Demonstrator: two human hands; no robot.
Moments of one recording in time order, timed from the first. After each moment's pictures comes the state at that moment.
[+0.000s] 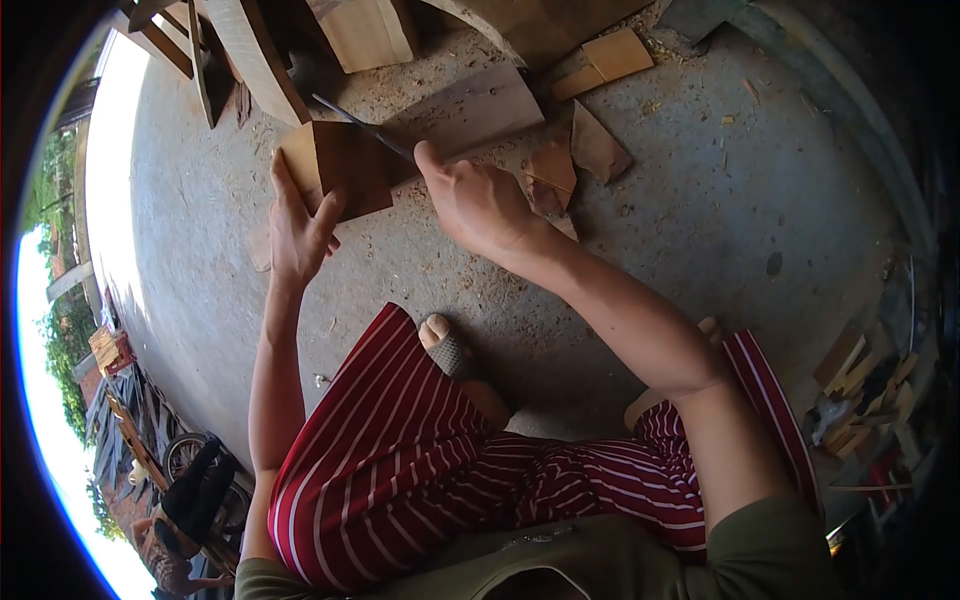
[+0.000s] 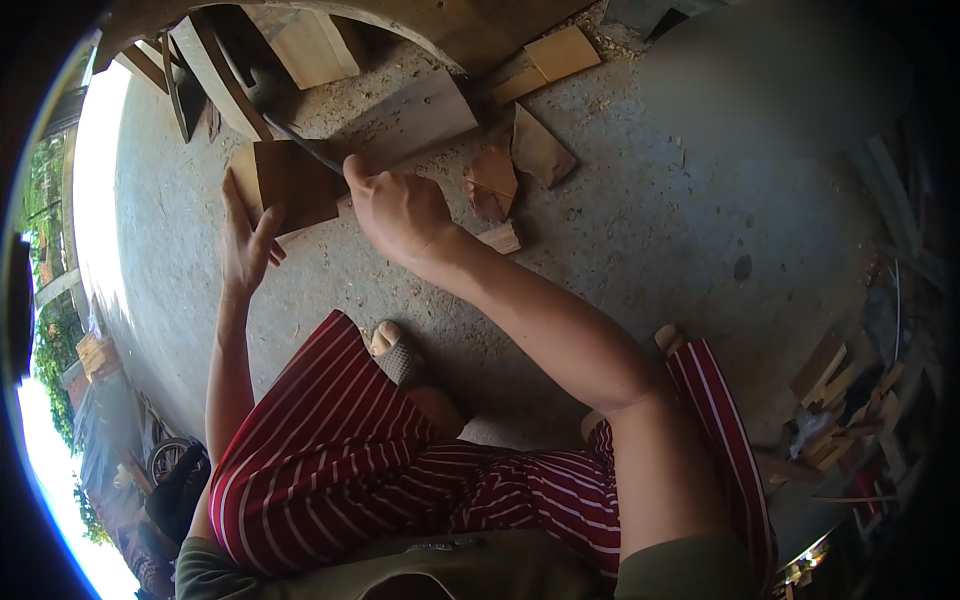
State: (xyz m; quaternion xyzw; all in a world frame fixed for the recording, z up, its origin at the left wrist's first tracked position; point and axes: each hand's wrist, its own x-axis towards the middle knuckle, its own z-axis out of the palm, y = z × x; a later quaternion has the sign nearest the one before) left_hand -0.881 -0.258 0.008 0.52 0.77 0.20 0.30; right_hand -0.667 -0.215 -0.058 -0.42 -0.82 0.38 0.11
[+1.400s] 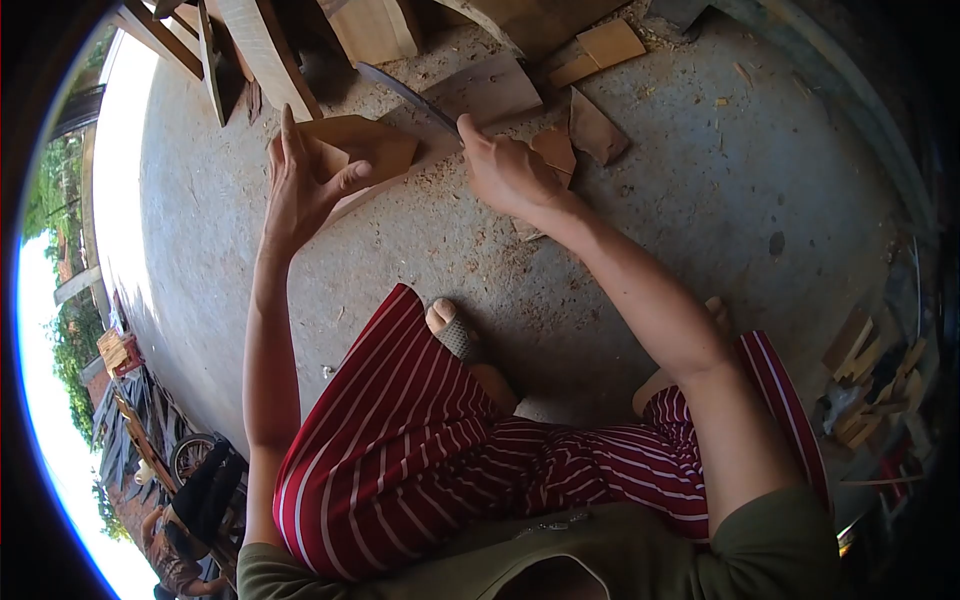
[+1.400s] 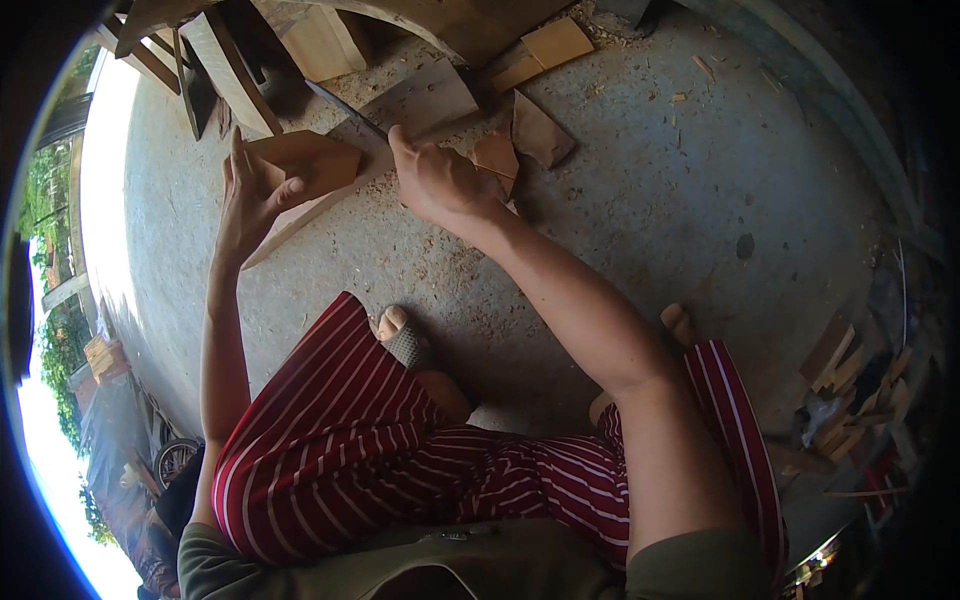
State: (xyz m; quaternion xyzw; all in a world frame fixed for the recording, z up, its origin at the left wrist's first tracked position) left_hand -0.904 -0.242 0.003 0.66 0.73 0.07 0.16; right_hand -0.643 -0.214 -0.087 -0.45 -0.79 0.39 0.12
